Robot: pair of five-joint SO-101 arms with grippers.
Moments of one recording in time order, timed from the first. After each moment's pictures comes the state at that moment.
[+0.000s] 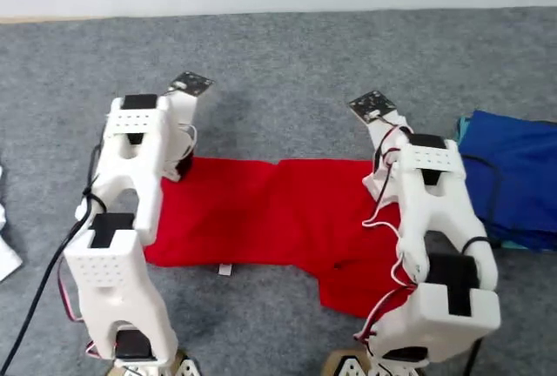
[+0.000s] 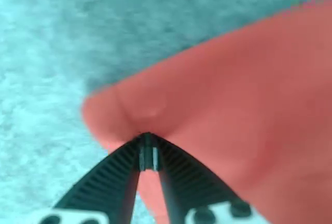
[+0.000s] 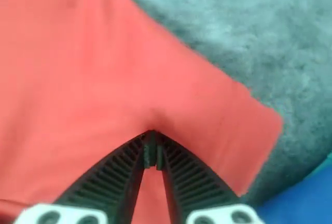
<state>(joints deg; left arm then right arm) -5.6 29.3 -5.8 79.9 -18.2 3.7 6.6 23.9 55.8 33.6</state>
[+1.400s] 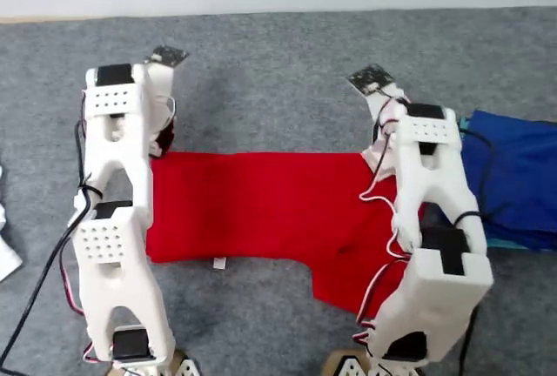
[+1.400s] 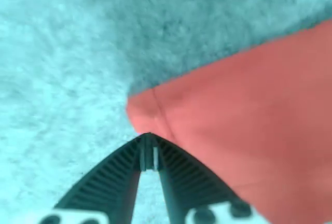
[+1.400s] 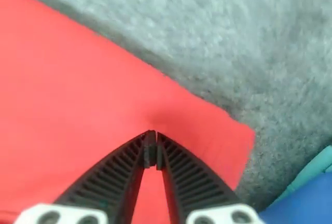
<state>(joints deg) -9.5 43.8 -40.2 98.5 -18.7 1.7 18.5 2.0 65.2 33.5</state>
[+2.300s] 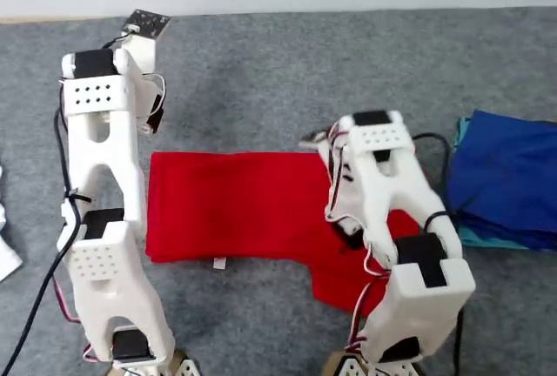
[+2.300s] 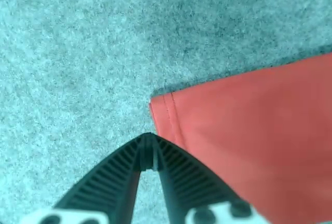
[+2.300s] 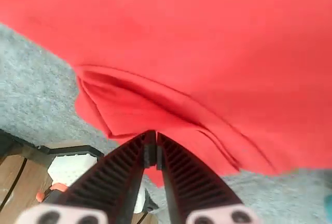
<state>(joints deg) -9.8 33.2 -39.3 98.9 -12.9 -10.9 14.7 12.0 93.9 28.6</state>
